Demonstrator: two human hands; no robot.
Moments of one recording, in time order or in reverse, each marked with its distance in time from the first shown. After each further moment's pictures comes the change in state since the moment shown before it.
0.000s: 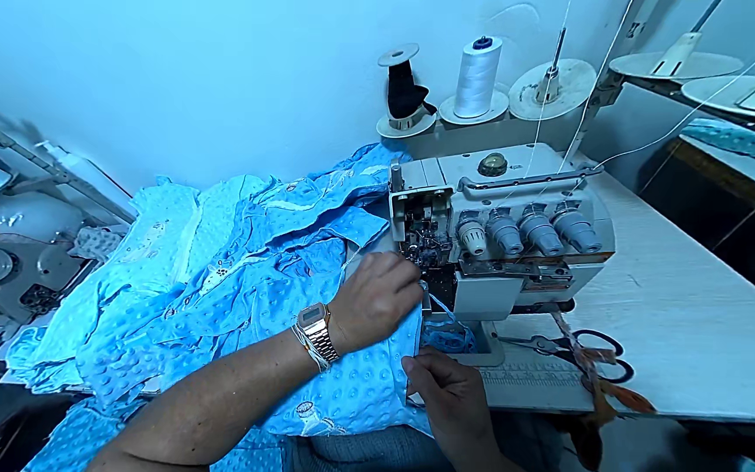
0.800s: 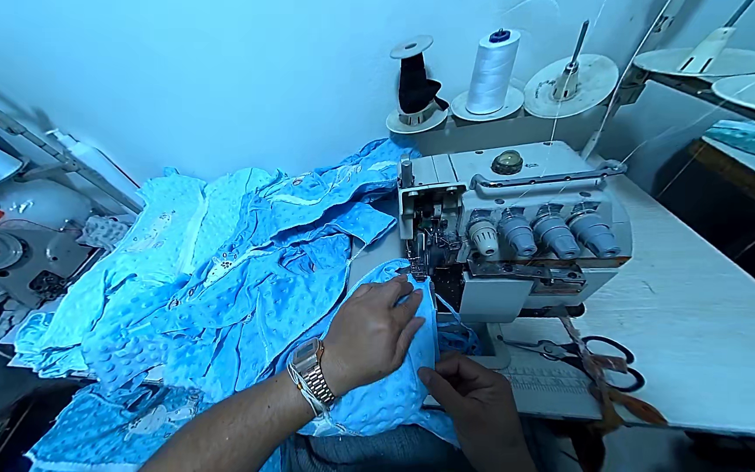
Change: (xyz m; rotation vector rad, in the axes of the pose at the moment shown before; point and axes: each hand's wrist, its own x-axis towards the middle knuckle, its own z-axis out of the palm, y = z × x) left_hand -0.026 0.035 -0.002 -0.061 -0.114 -0.312; right_hand -0.001 -0.006 -0.024 -0.045 -0.003 0.043
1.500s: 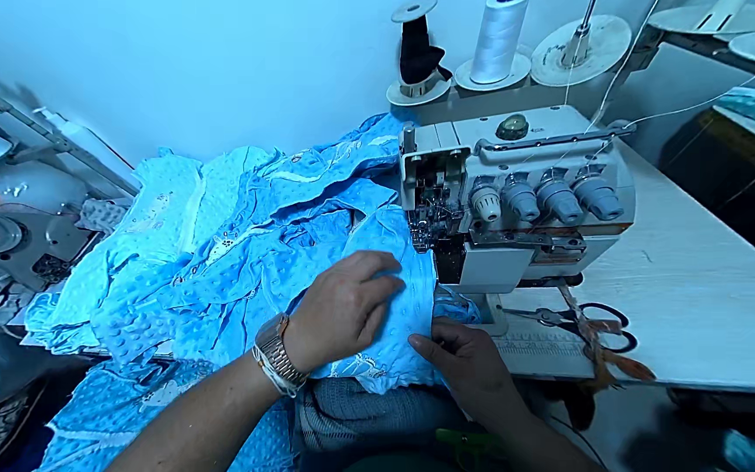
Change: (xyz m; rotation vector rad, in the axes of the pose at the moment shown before) left_hand -0.013 -0.006 -0.045 -0.099 -0.034 0.084; right_hand 0.007 -0.007 -0.007 -0.260 -0.224 0.147
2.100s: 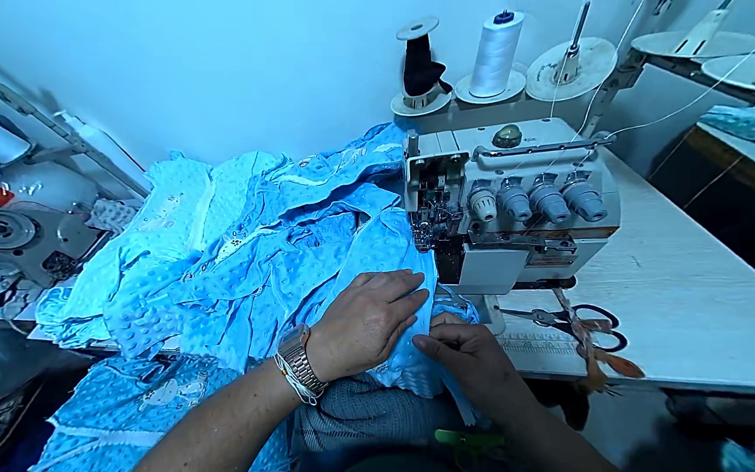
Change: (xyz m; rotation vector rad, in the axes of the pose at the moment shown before) left_hand -0.008 0.018 0.017 0.033 -0.127 0.027; right_hand 0.002 -0.010 -0.013 -0.102 -0.102 -0.033
